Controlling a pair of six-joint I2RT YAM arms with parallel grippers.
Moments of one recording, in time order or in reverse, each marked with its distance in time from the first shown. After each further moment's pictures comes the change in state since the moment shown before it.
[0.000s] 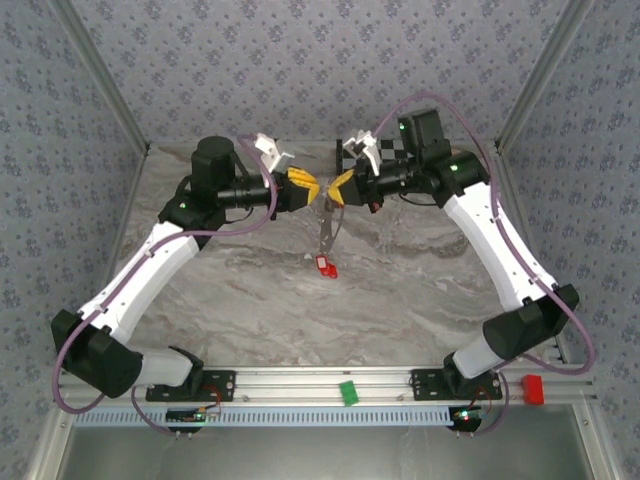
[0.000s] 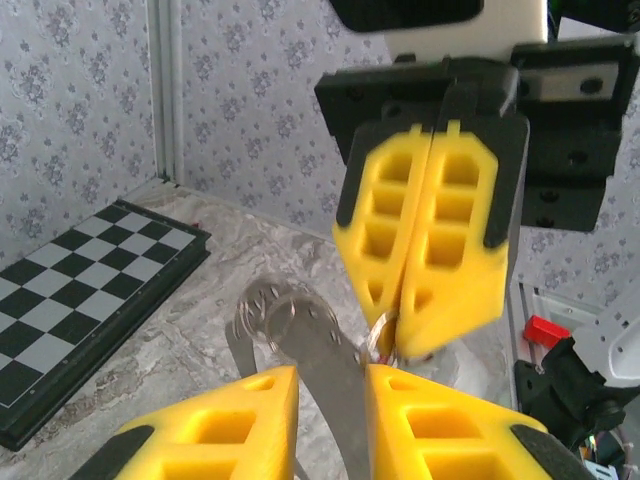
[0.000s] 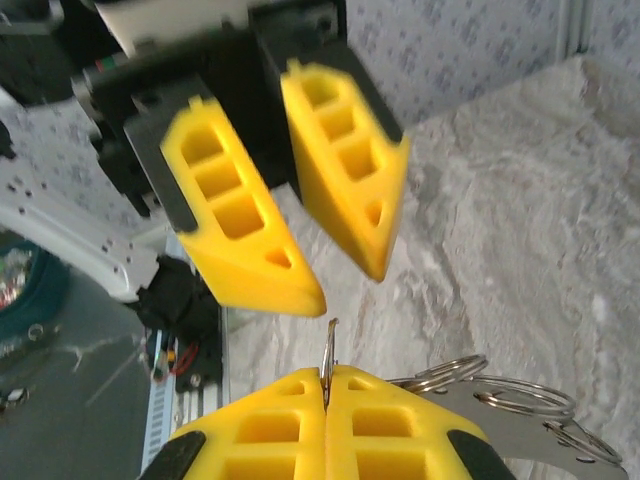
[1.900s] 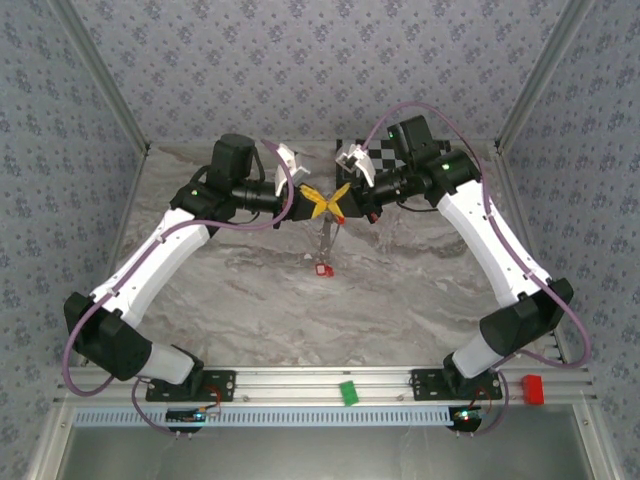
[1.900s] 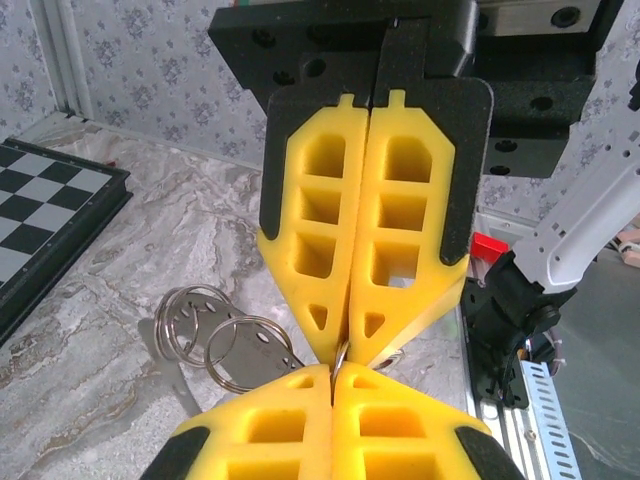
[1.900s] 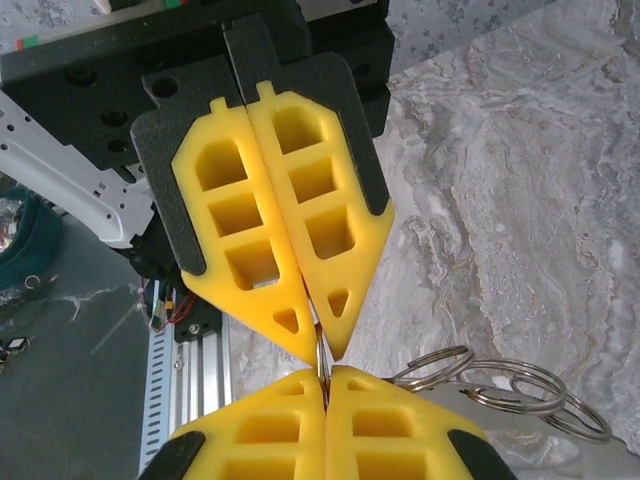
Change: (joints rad) left arm -0.032 0.098 0.104 -0.259 0.109 0.192; right arm 0.020 0.017 -0.001 -0.105 0.039 -0.087
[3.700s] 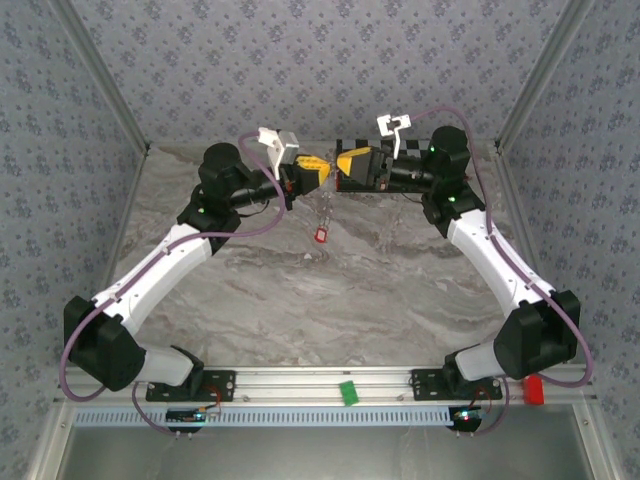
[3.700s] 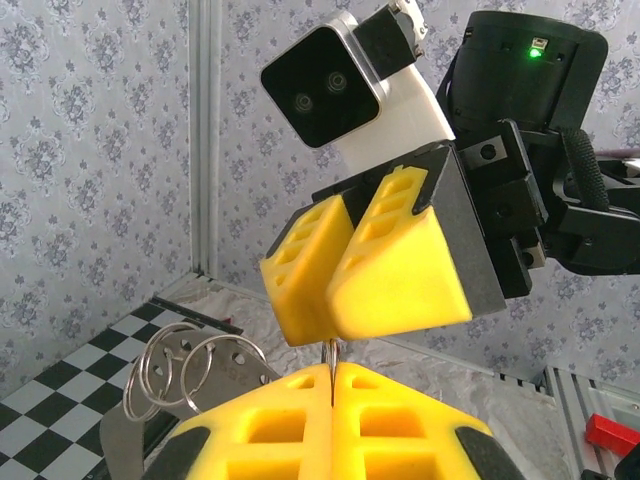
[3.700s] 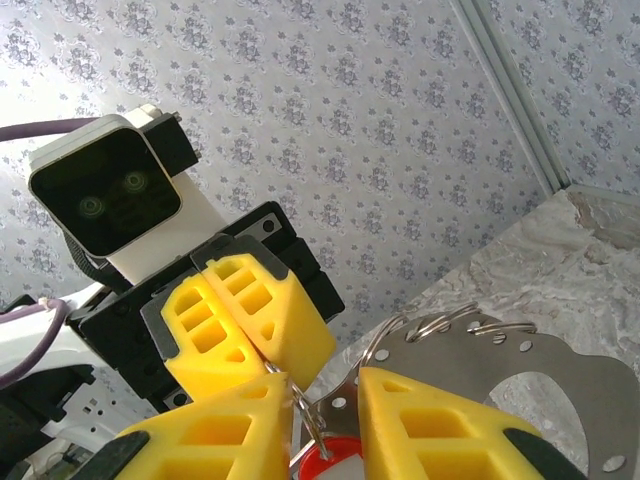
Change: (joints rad) left arm -0.025 -0.059 -0.195 0.690 -0.240 -0.352; right arm -0.132 -0.146 -0.488 1.268 -0.117 1.012
